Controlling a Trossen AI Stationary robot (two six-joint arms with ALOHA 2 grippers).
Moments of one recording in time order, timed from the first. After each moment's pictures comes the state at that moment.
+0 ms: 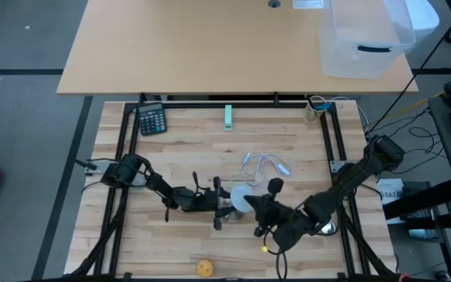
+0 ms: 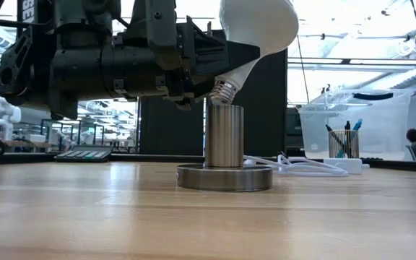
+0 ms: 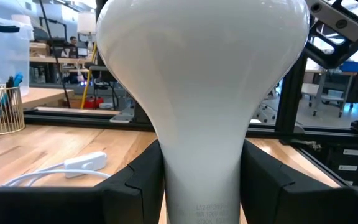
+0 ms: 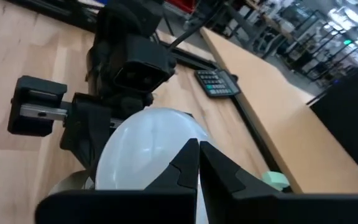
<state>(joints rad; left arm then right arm) -0.33 2.14 0.76 1.57 -0.33 0.01 0.64 1.62 1.17 -0.26 1.05 0.11</state>
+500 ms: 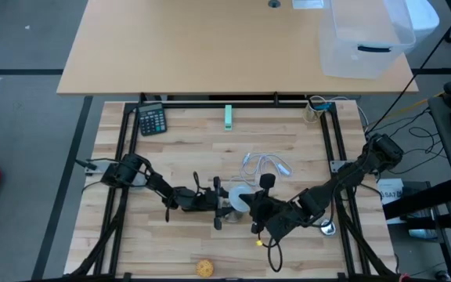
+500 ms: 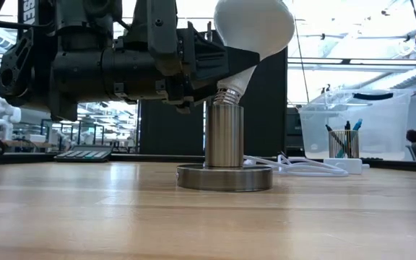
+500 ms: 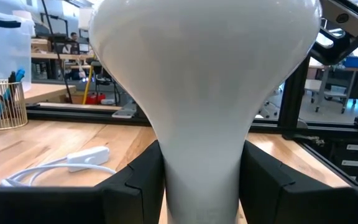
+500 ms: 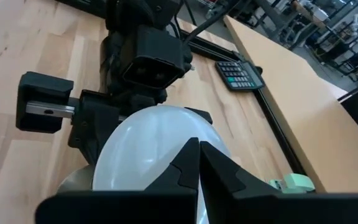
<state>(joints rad) -0.33 2.14 0.75 1.56 -0.33 0.01 0.56 1.62 1.18 -0.26 0.89 0.07</state>
